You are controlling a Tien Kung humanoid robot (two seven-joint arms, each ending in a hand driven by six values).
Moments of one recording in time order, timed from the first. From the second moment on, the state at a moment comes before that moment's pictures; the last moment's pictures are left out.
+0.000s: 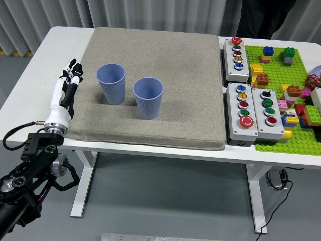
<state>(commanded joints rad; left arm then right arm) -0.26 0.19 -1.17 -1.20 0.97 0.26 -0.31 0.20 -0.09 1.92 0.19 -1.66 -0.10 -0.25</state>
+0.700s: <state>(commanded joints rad) -0.24 0.21 -1.18 -1.23 1.07 0.18 -0.27 0.20 -0.09 1.92 0.19 -1.67 -0.10 -0.25</state>
